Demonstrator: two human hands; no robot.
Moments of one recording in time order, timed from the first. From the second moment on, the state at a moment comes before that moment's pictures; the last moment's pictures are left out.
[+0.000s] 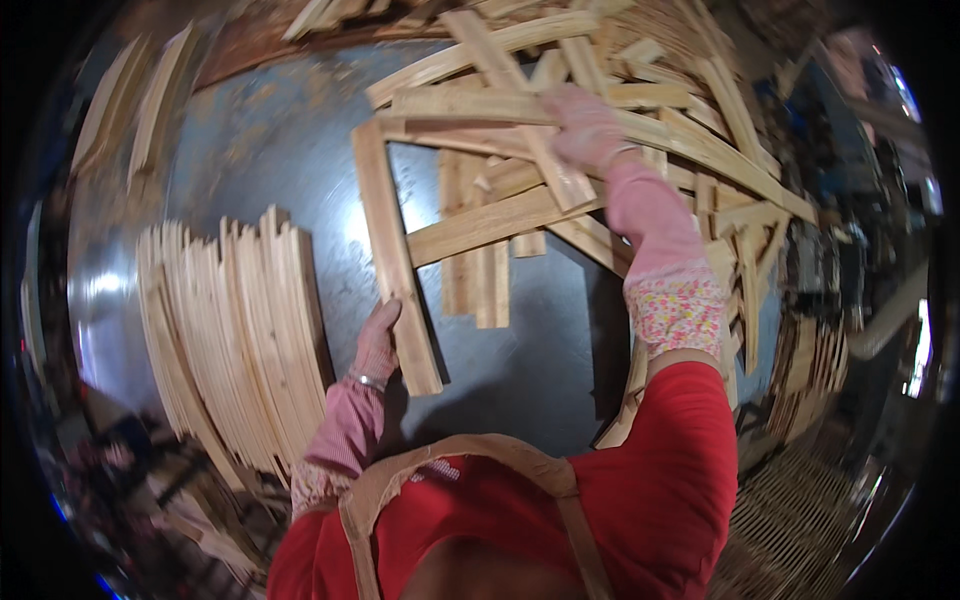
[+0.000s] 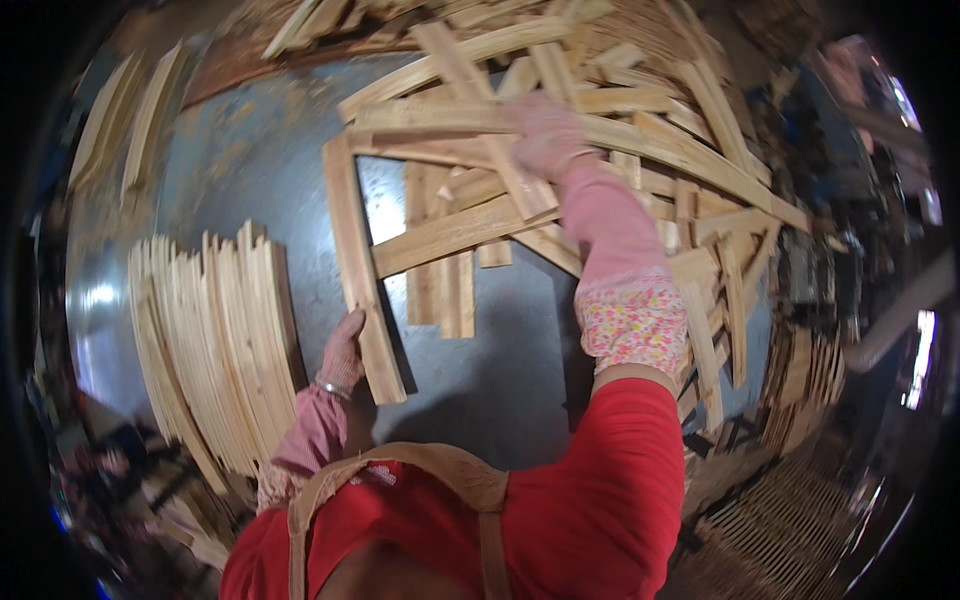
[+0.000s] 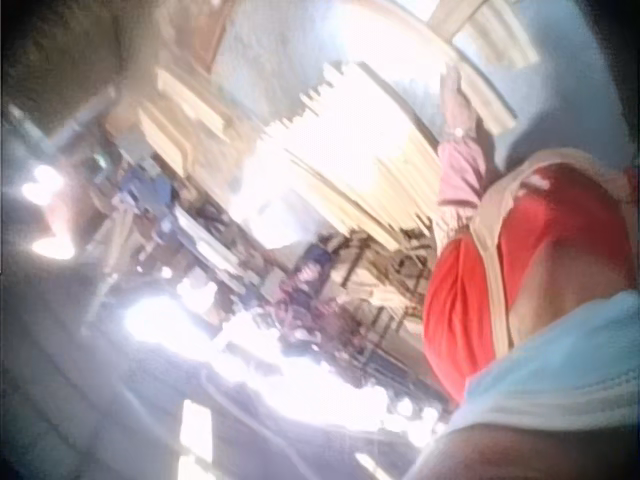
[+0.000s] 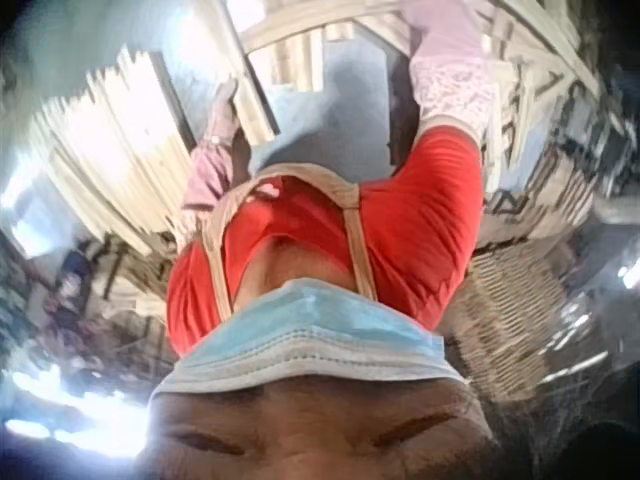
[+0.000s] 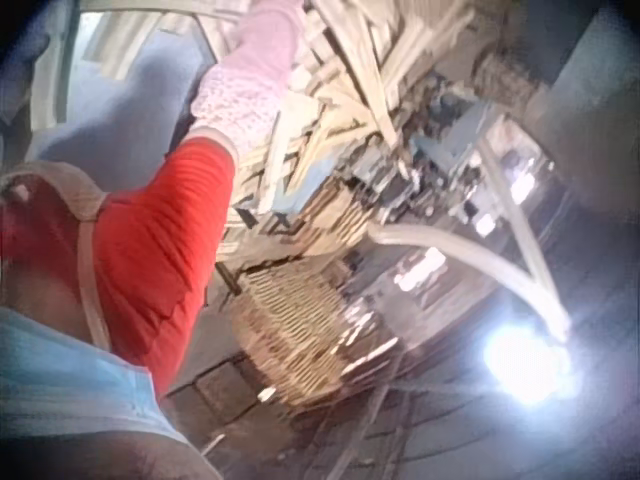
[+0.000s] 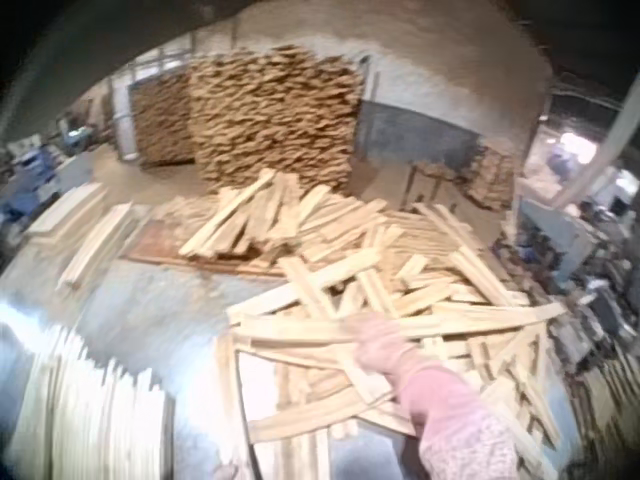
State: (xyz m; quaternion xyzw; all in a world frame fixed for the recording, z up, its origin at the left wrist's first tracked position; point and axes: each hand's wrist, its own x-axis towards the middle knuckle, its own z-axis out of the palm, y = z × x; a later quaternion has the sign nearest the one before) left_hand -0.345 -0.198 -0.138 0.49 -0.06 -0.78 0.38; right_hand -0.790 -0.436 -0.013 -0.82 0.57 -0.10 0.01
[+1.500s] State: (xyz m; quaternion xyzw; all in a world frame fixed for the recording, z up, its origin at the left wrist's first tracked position) left_hand -0.351 -0.143 -0.051 0.66 -0.59 -0.38 0.29; right_hand -0.650 -0.390 -0.028 -0.72 0.68 0.11 0.04
